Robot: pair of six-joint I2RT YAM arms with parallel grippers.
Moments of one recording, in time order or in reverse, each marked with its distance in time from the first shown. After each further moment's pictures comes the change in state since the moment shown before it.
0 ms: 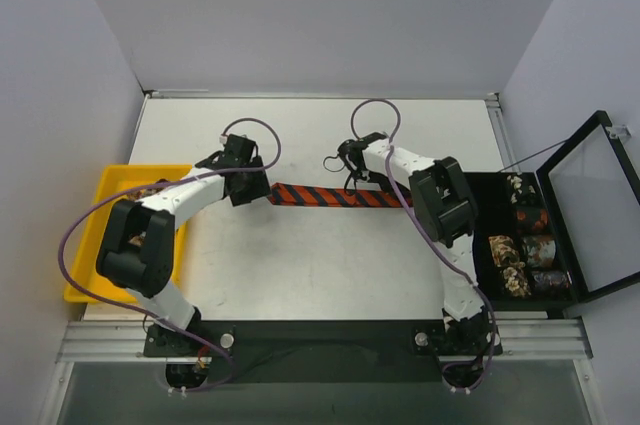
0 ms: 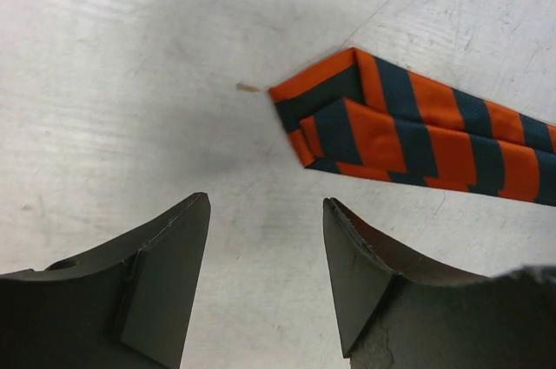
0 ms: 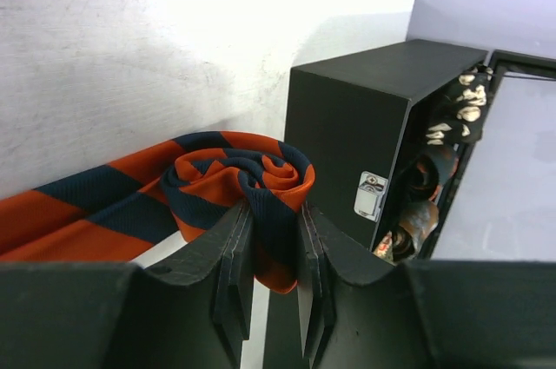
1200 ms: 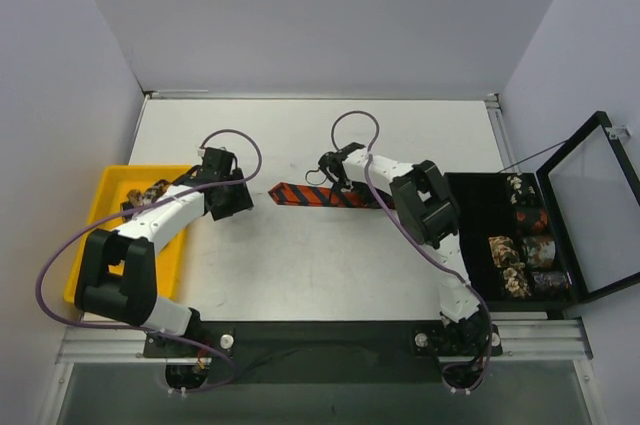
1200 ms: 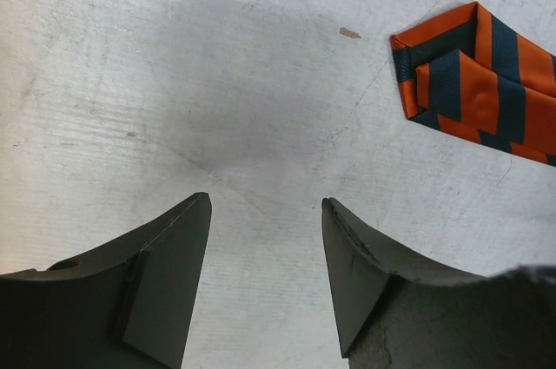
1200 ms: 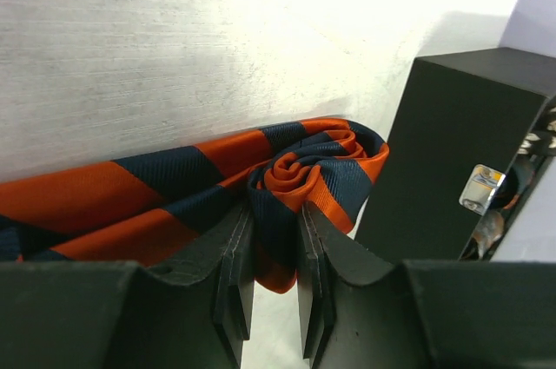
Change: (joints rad) left arm 0.091 -0.216 -0.177 -0.053 -0.008 0.035; right arm 0.106 0.108 0.067 -0.029 -0.117 0.078
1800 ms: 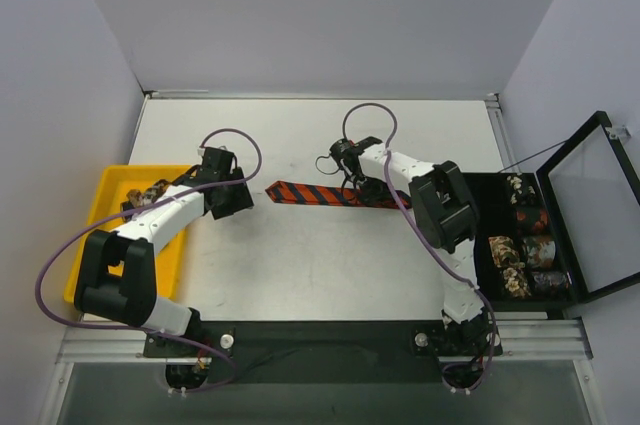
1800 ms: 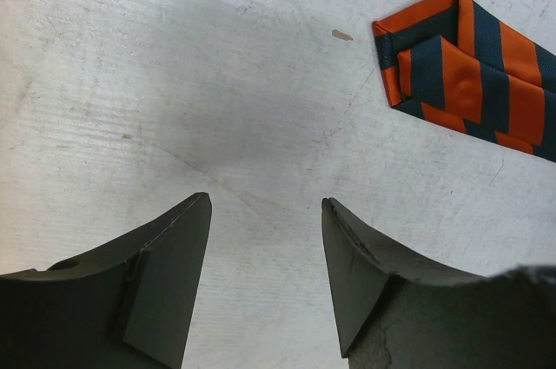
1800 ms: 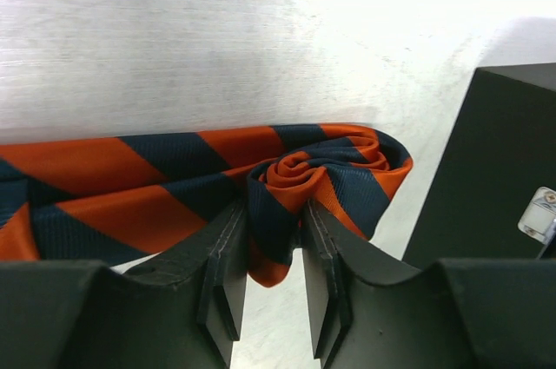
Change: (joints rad) left arm 0.000 -0.006 0.000 0.007 0.007 0.000; right arm -0.050 -0.138 -0.097 0.156 -0.206 -0.040
